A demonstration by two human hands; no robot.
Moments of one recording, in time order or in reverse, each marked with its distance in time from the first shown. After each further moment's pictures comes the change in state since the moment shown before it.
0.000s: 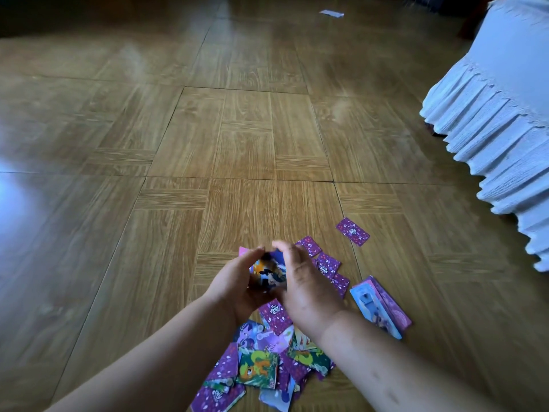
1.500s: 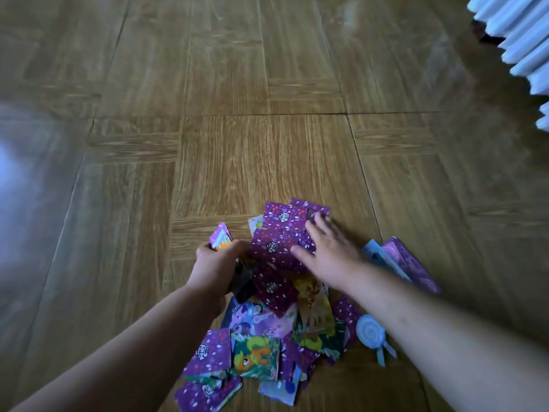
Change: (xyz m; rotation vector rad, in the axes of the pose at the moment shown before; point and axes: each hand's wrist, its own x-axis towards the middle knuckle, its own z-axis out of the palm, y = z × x) left_hand 0.114 -0.049 -0.060 0.307 0.276 -0.038; right_hand 0.069 0.141 0.063 -0.257 -0.302 0.254
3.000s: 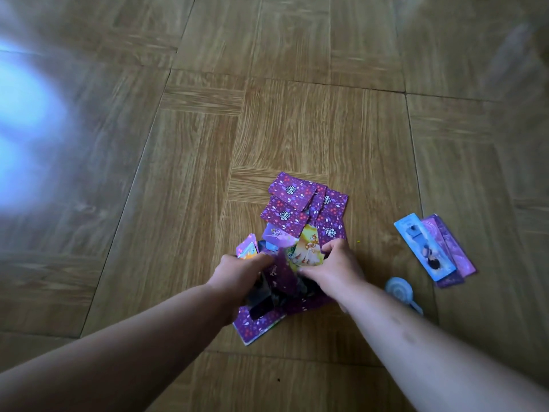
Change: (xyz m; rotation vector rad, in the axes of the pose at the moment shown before) left_hand -0.081 -0.066 -0.067 0.139 0.021 -0.177; right_hand -0.084 -0.078 0.060 0.539 -0.004 0.380
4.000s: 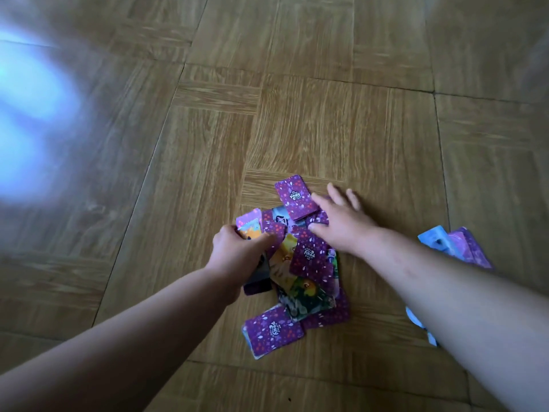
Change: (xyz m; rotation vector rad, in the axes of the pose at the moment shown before) left_hand 0.014 0.040 -0.017 0.026 0.149 0.215; right_hand 0.086 -0.056 -0.021 -0.606 -0.177 -0.419
